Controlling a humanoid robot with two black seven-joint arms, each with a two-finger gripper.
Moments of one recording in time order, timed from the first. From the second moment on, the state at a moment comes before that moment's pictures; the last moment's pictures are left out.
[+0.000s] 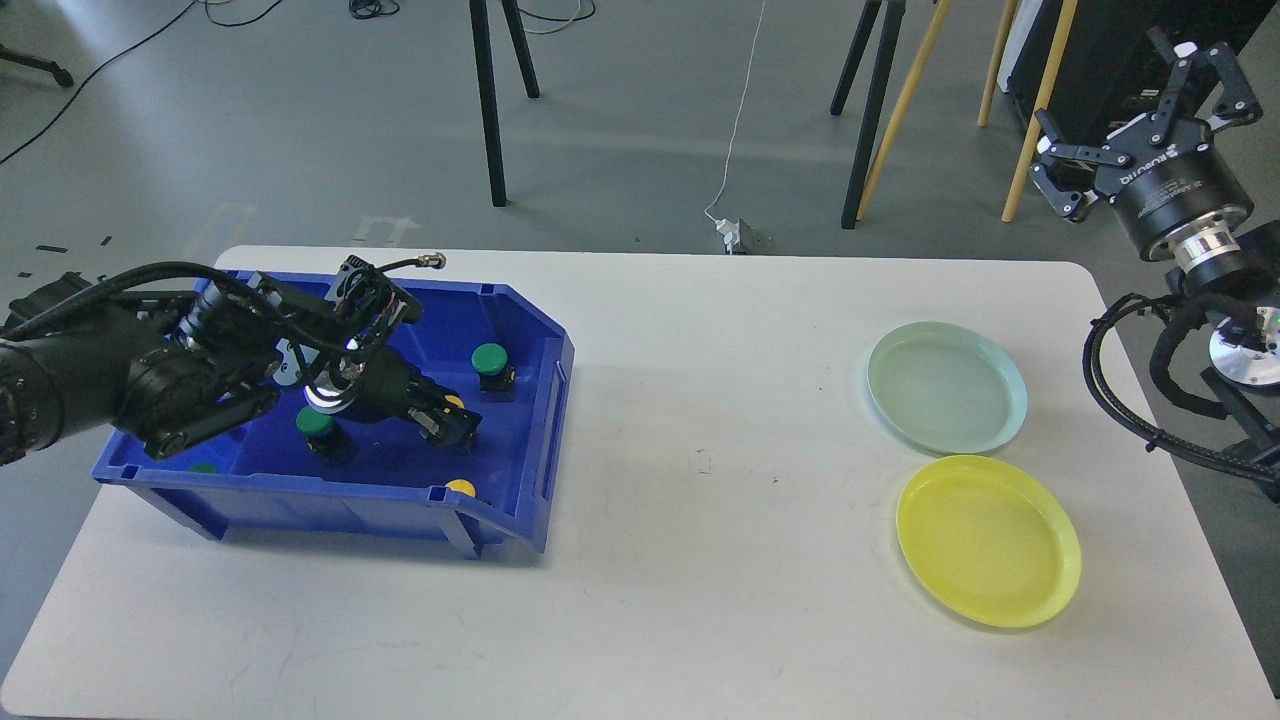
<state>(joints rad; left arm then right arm) -1.18 0.40 0.41 -0.75 1.55 -0.27 -0.49 0.74 -0.53 0.83 0.74 0.13 0.49 0.26</state>
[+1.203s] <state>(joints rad) -1.18 0.11 -0.39 -0.77 0.94 -0.49 -0.49 0.73 -0.63 0.75 0.78 0.04 0.49 0.25</state>
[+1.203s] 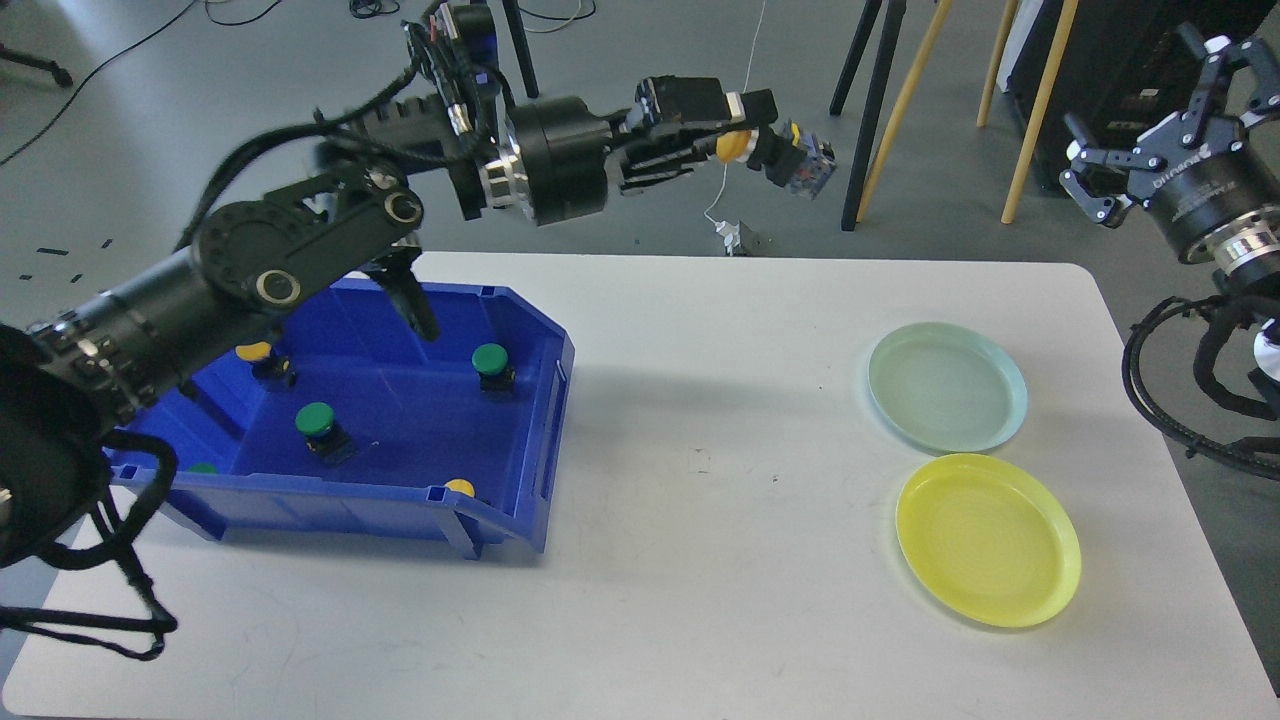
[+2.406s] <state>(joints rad) -1.08 0.03 -0.46 -0.71 0.93 -0.49 -0.49 0.64 -0.64 0.59 1.29 -0.02 0.49 0.24</state>
